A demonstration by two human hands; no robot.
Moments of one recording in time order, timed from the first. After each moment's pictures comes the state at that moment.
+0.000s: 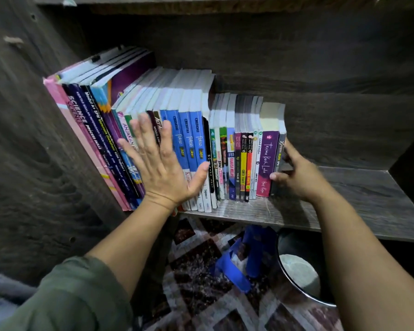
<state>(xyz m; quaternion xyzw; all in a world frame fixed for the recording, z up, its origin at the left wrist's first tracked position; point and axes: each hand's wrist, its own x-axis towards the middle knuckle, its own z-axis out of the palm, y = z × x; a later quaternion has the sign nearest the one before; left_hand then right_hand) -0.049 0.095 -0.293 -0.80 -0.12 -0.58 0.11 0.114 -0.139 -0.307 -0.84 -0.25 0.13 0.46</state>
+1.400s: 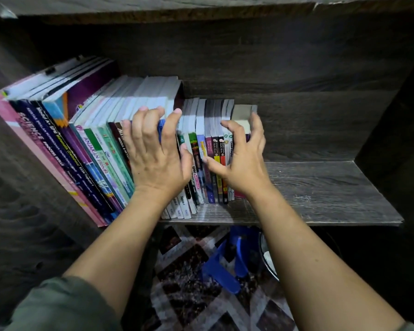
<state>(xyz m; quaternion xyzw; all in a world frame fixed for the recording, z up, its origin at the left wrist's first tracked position) -0.027 0.061 -0.257 -0.83 -0.13 -0.52 0.14 0.067 -0.082 -0.277 -0.84 -0.31 -0.14 0.42</state>
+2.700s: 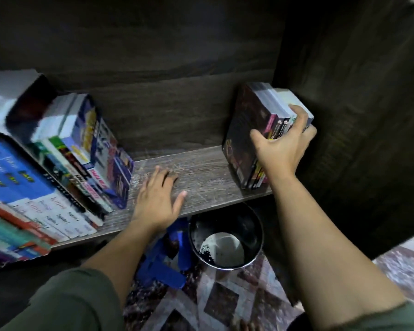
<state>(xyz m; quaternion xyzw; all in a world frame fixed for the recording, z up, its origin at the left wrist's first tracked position) 0.051 -0.055 -0.383 -0.99 0.00 -0.10 -0.08 0.132 -0.296 -0.285 -0.79 0.08 -0.33 0.52</state>
